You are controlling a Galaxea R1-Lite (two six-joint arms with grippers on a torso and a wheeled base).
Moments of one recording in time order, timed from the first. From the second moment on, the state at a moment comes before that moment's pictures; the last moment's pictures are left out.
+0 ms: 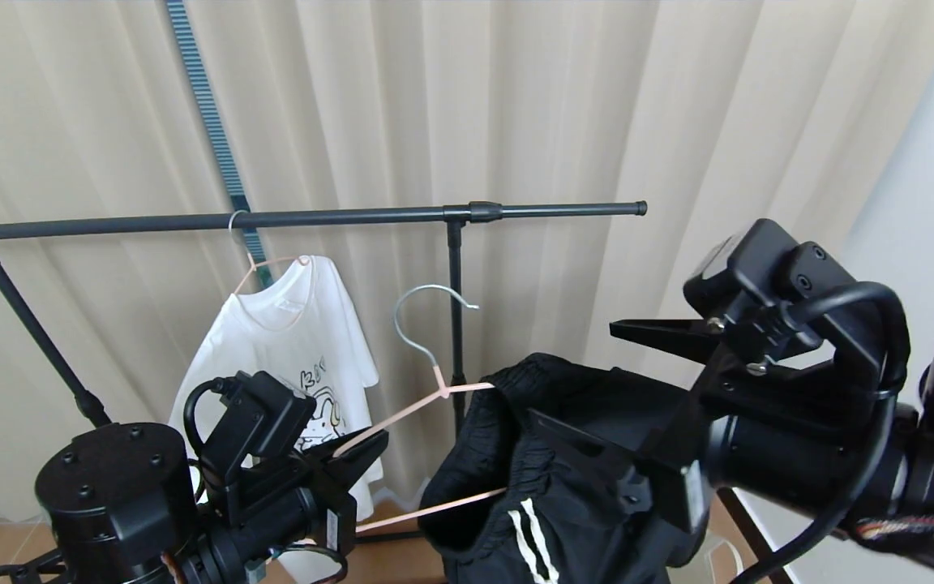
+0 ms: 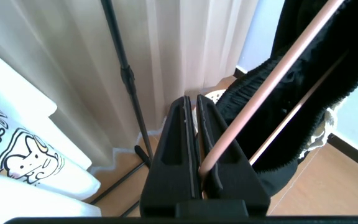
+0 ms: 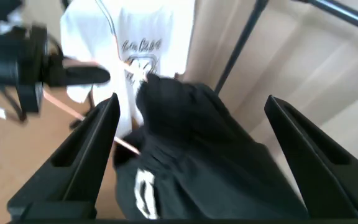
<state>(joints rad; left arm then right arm) -0.65 1.68 -0.20 -1.27 0.03 0.04 0.93 1.42 -0.81 -0.29 -0.20 -0.13</state>
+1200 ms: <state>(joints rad) -0.72 1.68 -0.15 -1.27 0.03 0.07 0.64 1.68 -1.34 0.66 0.51 -0.73</state>
